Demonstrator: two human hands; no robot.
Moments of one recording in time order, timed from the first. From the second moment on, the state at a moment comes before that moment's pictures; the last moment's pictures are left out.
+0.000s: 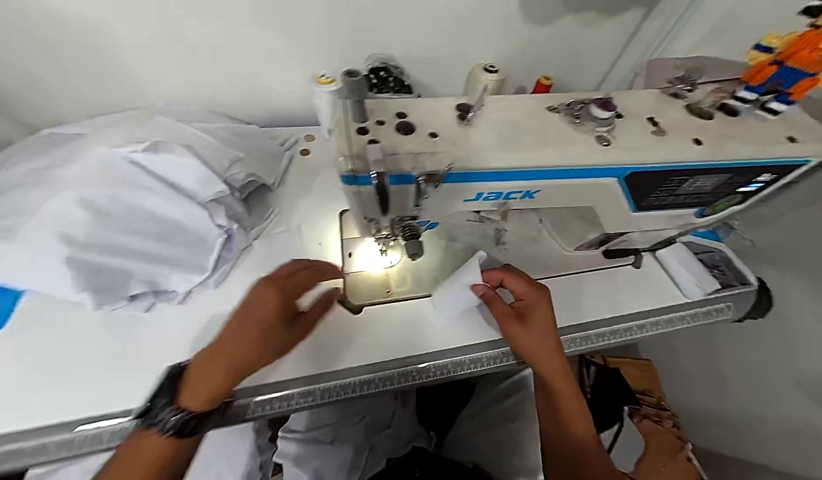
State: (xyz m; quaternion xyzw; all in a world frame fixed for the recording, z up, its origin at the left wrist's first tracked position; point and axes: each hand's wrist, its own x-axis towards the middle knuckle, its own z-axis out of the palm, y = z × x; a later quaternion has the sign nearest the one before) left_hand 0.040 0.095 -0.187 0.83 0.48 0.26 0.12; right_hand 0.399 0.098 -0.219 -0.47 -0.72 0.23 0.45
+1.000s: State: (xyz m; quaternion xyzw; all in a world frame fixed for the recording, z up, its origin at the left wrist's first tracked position) left_hand 0.086 0.106 -0.182 0.64 0.43 0.31 0.56; right_hand 0.323 0.068 -0.226 -0.45 -0.70 0.36 0.42
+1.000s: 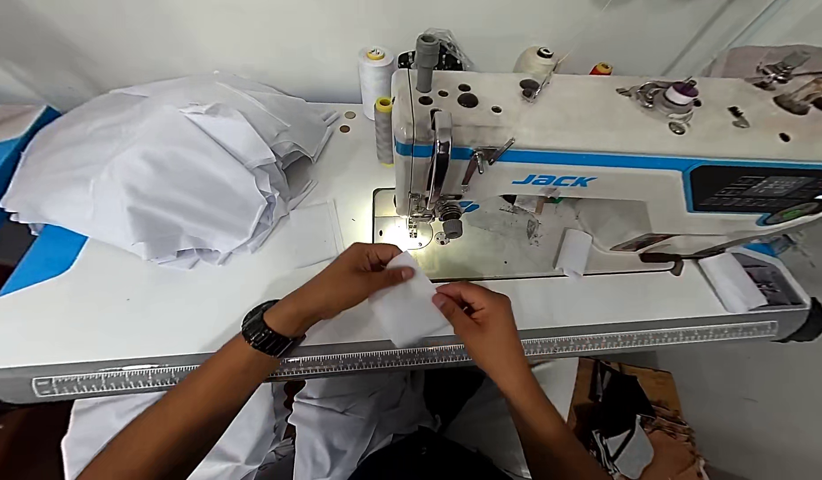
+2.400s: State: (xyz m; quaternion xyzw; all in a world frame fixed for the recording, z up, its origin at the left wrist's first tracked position) left_hand 0.057 0.173 -0.230 0.93 0.27 0.24 -0.02; right_hand 0.287 0.076 -0.251 -0.59 -0.73 0.02 0.33
